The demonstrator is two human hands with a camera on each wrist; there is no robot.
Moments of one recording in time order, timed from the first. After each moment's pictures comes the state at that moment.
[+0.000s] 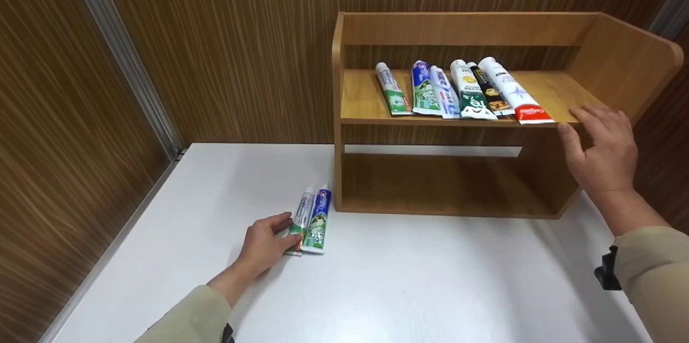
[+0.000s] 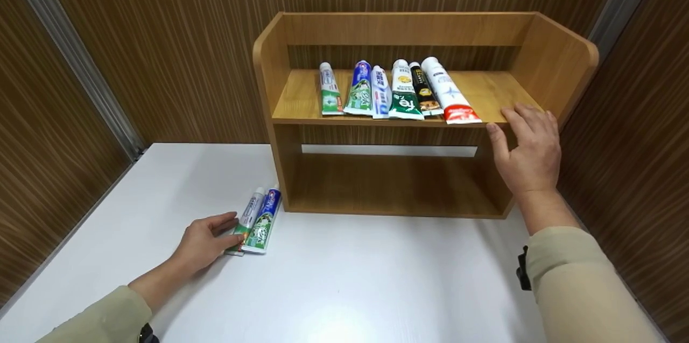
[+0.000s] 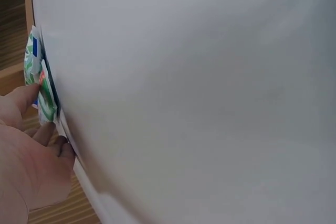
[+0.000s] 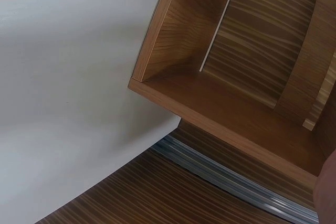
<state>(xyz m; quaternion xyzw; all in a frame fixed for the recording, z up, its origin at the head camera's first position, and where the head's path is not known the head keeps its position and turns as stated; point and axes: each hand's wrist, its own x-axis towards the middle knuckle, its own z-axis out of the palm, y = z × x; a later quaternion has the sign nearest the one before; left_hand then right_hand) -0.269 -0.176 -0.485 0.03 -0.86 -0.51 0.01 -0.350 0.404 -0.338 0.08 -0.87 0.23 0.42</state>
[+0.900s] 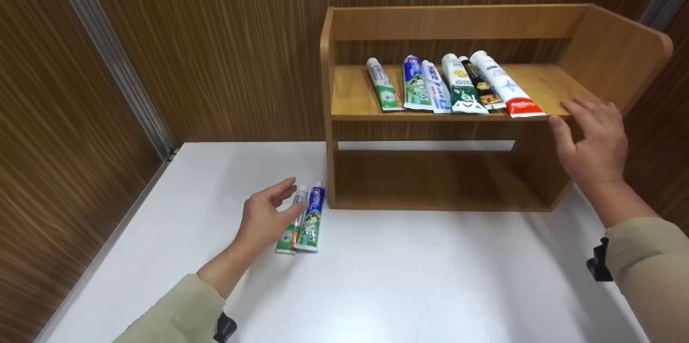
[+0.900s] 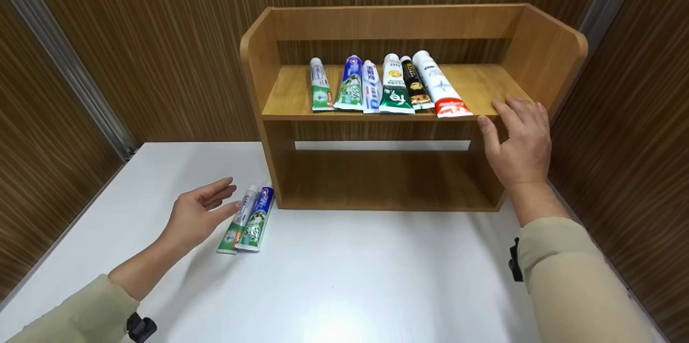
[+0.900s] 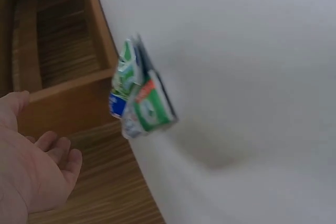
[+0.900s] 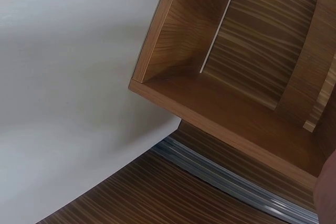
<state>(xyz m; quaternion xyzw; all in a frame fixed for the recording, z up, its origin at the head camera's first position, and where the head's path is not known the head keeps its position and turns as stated) -0.267 -0.150 -0.416 -0.03 -0.86 -0.51 0.08 -0.352 0.405 -0.338 0.08 -0.87 0.23 0.42</state>
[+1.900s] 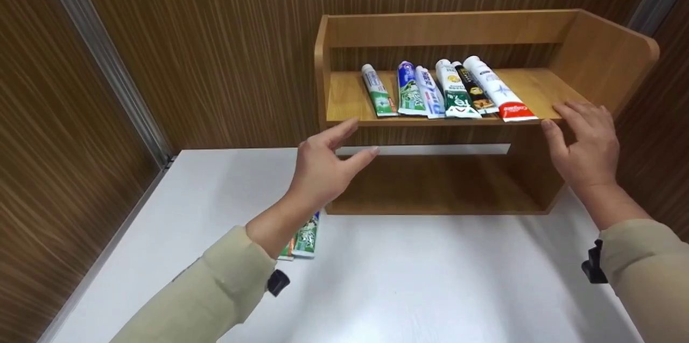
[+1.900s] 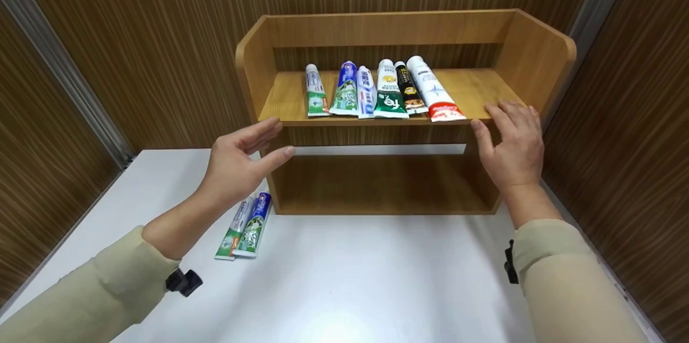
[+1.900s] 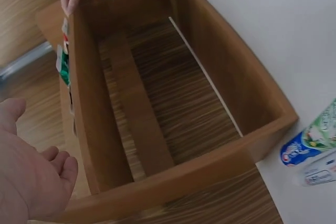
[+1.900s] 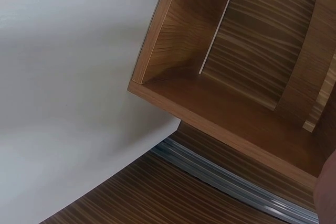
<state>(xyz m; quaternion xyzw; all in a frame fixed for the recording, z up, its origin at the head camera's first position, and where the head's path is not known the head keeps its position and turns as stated) -0.272 -0.045 -0.297 -0.18 -0.81 -0.53 0.17 -0.351 0.405 -0.338 0.08 -0.88 0.23 0.42</state>
